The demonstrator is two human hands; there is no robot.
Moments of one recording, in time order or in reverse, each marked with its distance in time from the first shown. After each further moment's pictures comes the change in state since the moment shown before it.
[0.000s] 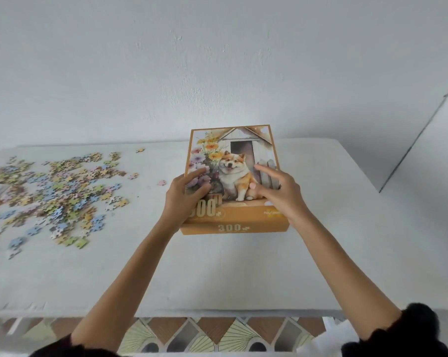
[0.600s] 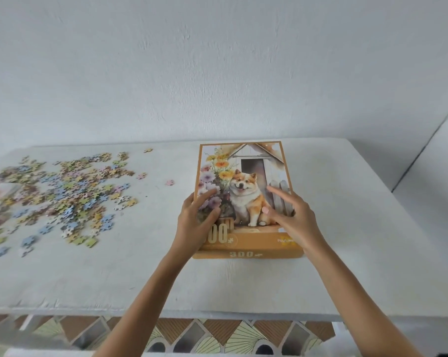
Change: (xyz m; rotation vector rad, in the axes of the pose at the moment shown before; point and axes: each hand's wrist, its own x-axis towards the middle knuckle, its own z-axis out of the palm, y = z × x) left_hand -0.047 -0.007 0.010 0.108 -0.007 -0.005; right_hand -0.044 0.013 0.004 -0.008 -0.002 0.004
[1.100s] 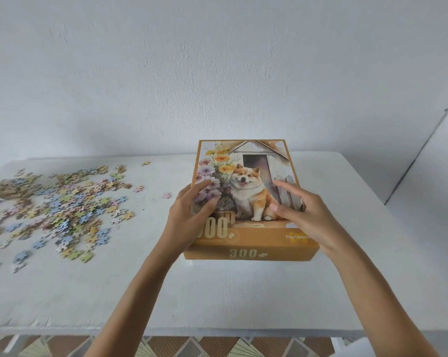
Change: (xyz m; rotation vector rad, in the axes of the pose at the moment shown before) left_hand 0.010 0.044 -0.029 -0.090 -0.028 0.043; right_hand 0.001 -0.043 -0.040 0.089 -0.111 0.012
